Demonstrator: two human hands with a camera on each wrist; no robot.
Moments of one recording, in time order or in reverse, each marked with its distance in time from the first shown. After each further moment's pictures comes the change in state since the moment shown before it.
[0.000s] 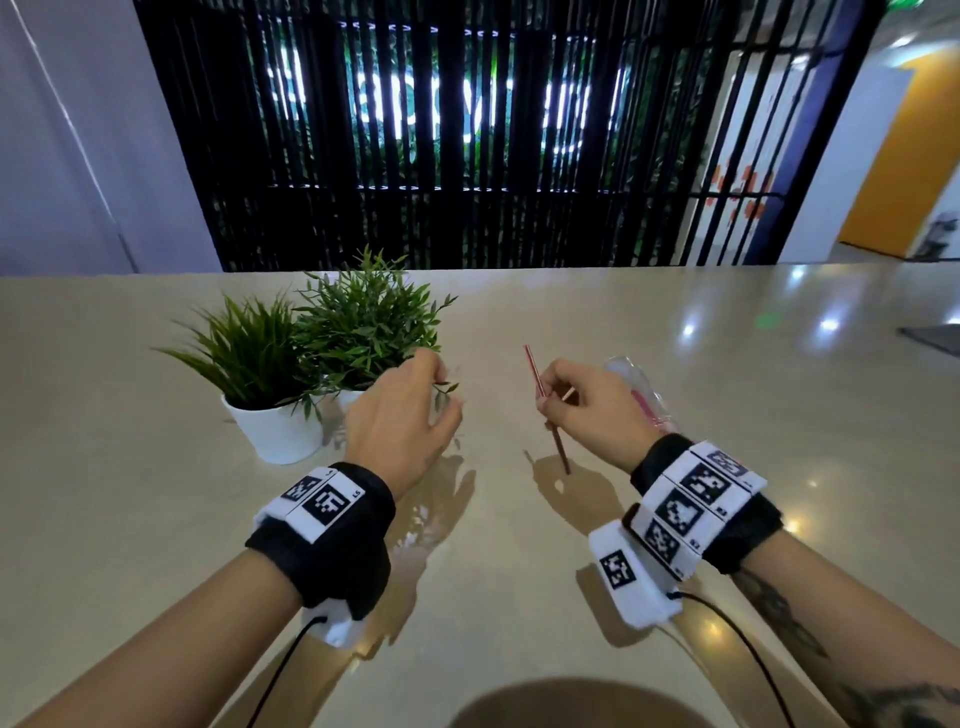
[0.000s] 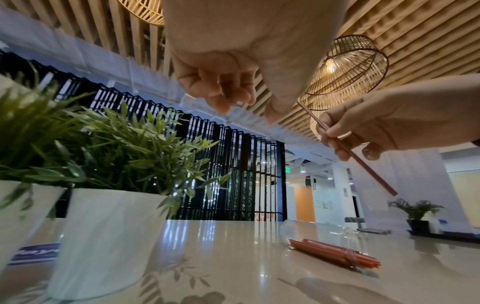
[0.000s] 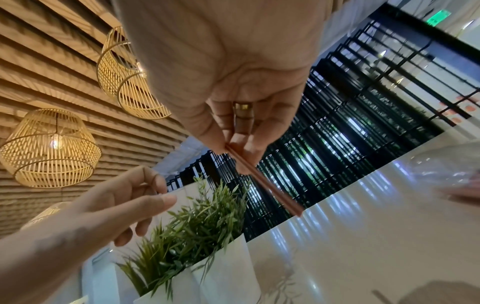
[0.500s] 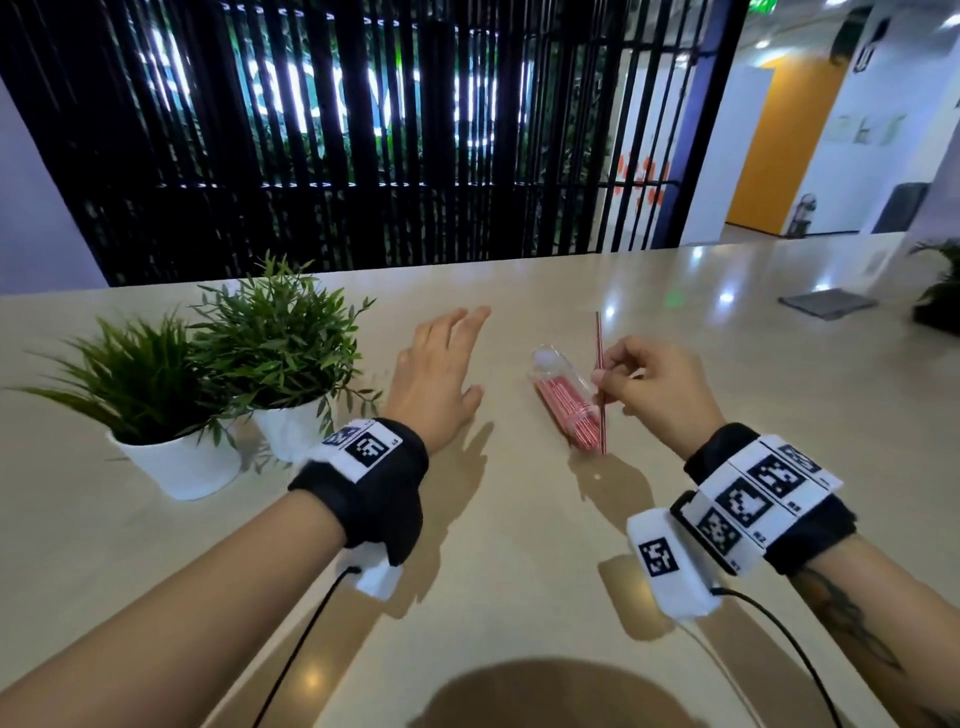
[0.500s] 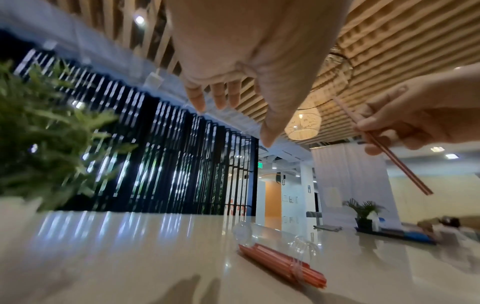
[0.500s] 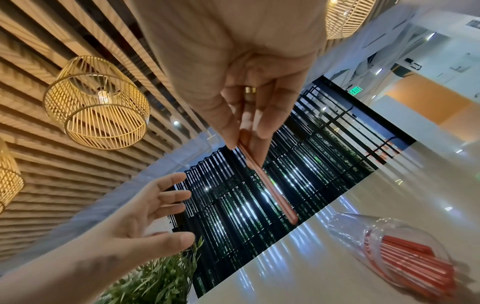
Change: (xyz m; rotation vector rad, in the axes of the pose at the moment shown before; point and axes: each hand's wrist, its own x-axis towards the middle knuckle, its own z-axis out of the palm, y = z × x) left_hand 0.047 0.059 0.037 -0.134 -0.176 0.234; right_hand -0.037 0.035 -0.073 0.004 0.372 0.193
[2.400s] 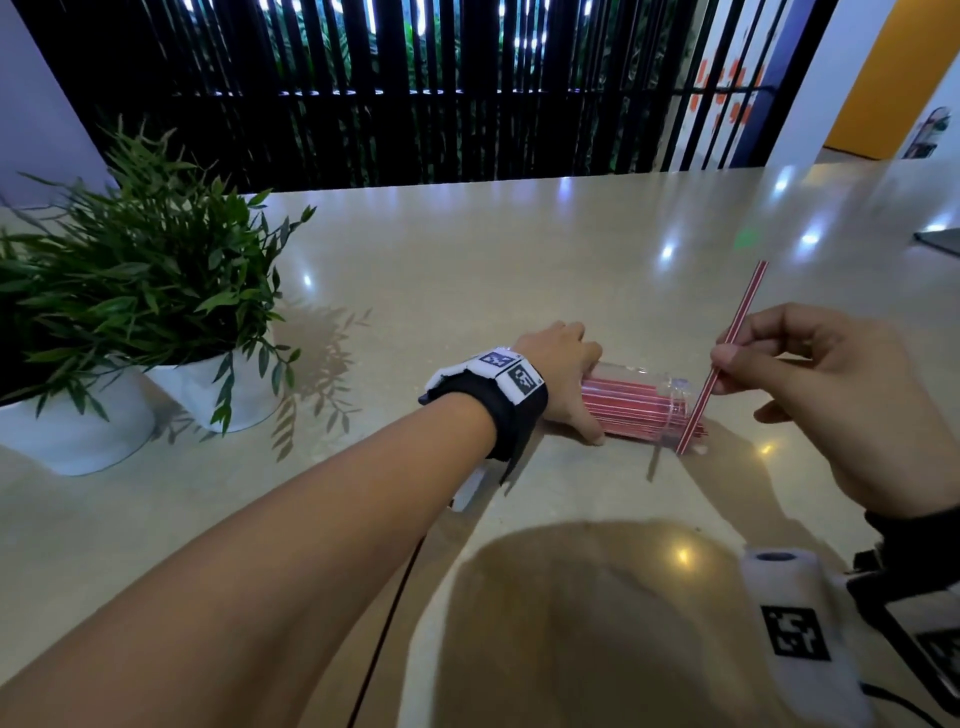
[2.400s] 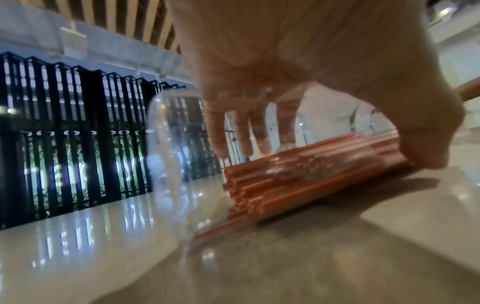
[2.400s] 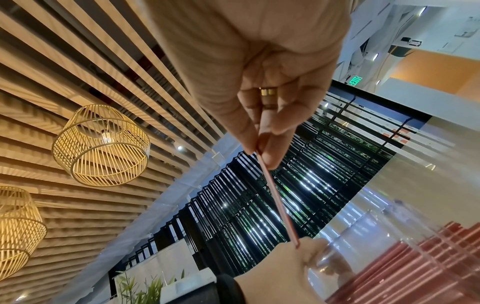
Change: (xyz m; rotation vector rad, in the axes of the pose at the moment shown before) left_hand 0.109 0.019 0.177 0.165 -0.597 0.165; right_hand 0.038 0.108 -0.018 0.236 -0.015 0.047
